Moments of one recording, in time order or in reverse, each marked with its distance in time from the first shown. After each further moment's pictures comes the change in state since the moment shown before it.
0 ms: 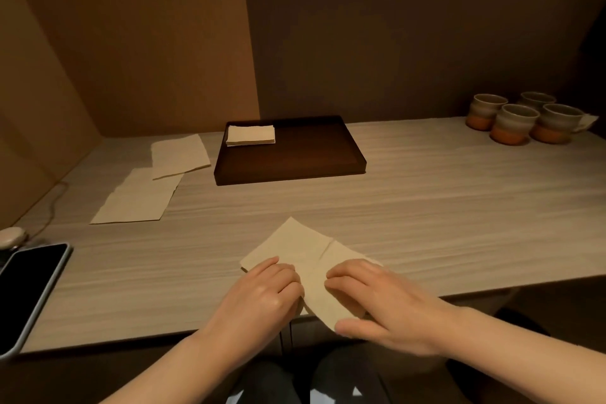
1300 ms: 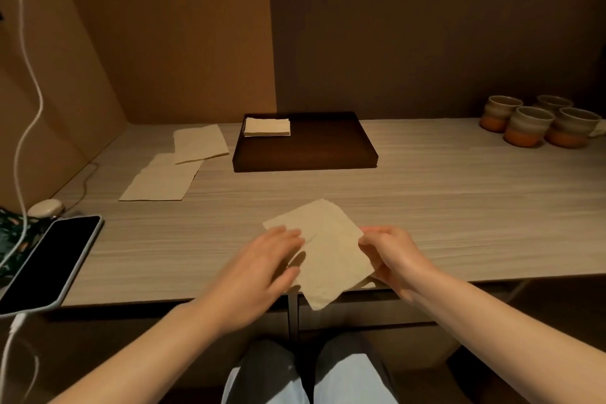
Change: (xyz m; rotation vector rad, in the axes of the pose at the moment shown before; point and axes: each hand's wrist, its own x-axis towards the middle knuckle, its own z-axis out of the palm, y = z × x) left_hand -0.011 0.004 -0.038 -0.292 -0.166 -0.410; right_hand 0.032 -0.014 -0.011 1.388 0.403 0.870
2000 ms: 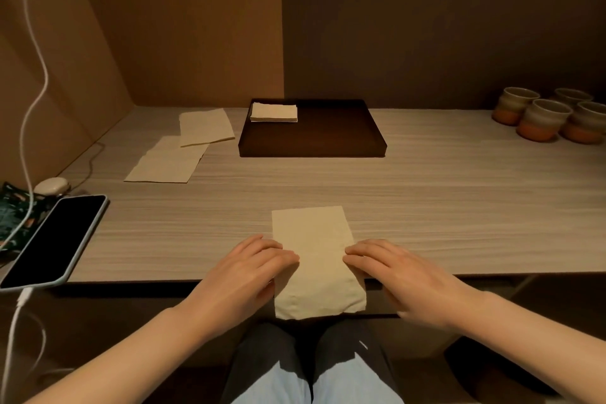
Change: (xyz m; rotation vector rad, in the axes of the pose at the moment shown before) left_hand -0.025 -0.036 0.023 0.252 0.087 0.299; right_hand -0.015 0.028 -0.042 -1.546 -0.410 -0.952
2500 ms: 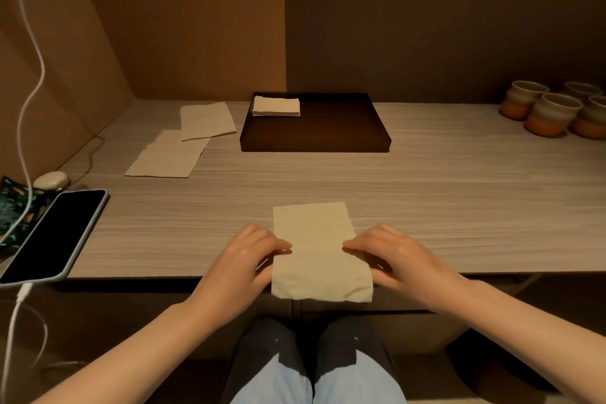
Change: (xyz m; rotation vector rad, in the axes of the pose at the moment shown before) left_hand 0.005 -0.002 0.002 -0.302 0.137 -0.275; right_hand 0.022 0.017 0.017 0.231 0.260 0.009
